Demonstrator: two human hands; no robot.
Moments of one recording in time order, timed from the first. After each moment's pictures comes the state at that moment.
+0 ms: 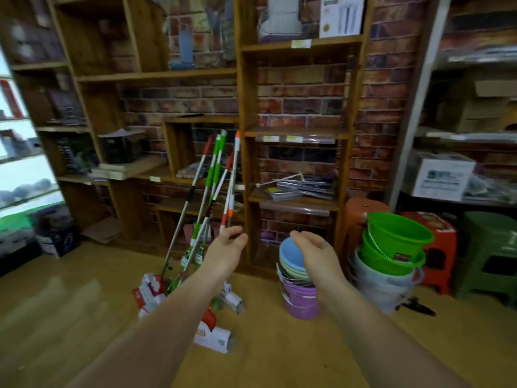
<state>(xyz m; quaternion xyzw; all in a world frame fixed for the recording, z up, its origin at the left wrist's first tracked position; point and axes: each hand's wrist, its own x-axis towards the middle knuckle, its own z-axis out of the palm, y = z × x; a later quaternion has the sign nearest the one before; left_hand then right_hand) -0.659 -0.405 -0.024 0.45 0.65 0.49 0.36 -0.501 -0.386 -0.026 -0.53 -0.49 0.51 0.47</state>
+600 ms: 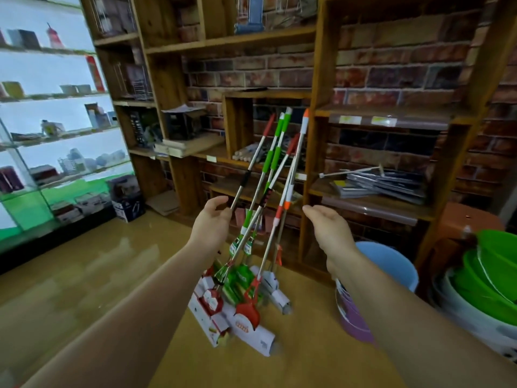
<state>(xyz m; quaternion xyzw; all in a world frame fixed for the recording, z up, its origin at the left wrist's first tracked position) -0.829 -0.287 -0.035 0.34 0.71 0.56 0.25 -0.657 -0.219 -0.033 -0.48 -0.56 0.53 0.41</state>
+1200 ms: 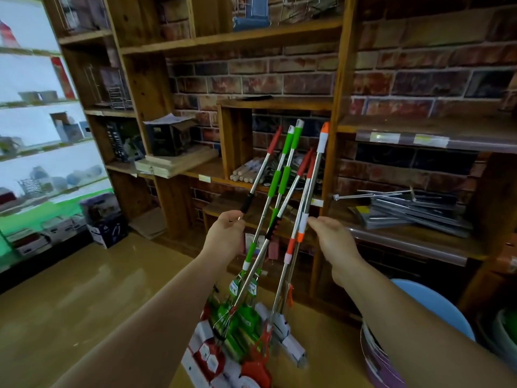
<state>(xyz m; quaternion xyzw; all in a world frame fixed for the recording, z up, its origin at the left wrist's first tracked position) -0.986 -0.080 -0.024 0.36 0.70 0.54 0.30 -0.826 -0.017 -0.030 -0.52 -0.54 0.53 0.40</state>
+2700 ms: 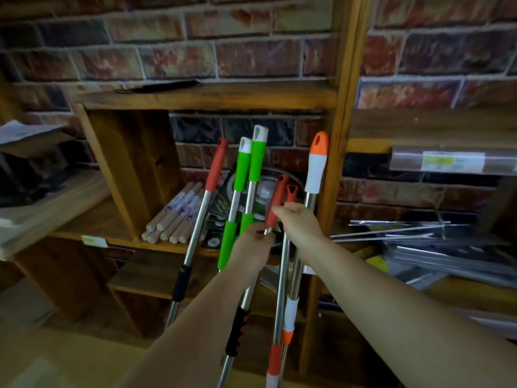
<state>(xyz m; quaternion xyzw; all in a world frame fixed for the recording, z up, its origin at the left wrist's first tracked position) -1.077 0.445 -0.087 0.50 0.66 0.41 0.39 -0.985 0.468 -0.058 -0.58 -0.52 0.47 0.41</state>
